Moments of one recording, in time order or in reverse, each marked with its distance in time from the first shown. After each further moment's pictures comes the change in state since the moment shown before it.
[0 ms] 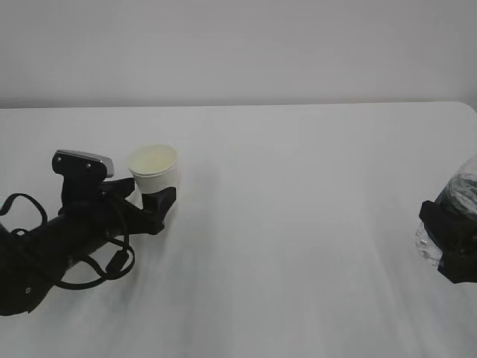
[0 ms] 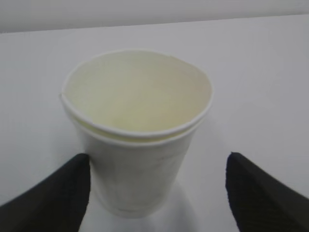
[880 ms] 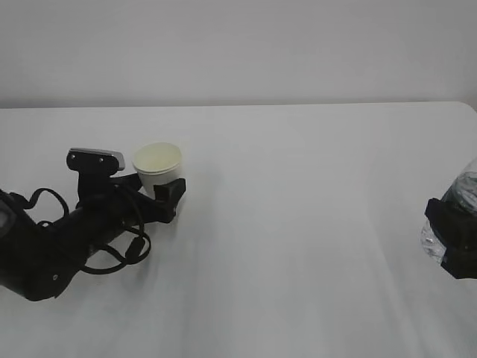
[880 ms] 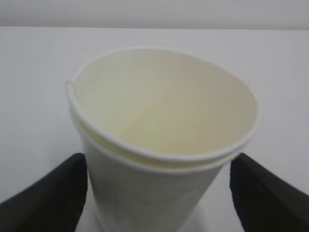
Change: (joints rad) left arm 0.000 0.095 -0.125 -0.020 0.000 -0.059; right arm 0.000 0.000 0.000 0.041 0.002 -0.006
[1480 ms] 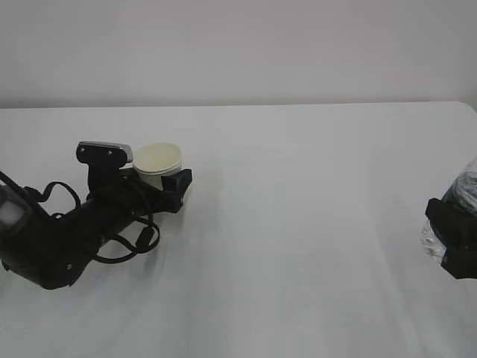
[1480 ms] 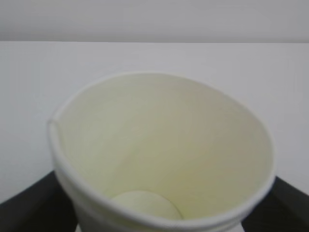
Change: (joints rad) left arm 0.000 0.046 -0.085 0.000 0.000 -0.003; right arm 0.000 0.000 0.000 0.002 0.000 -0.005
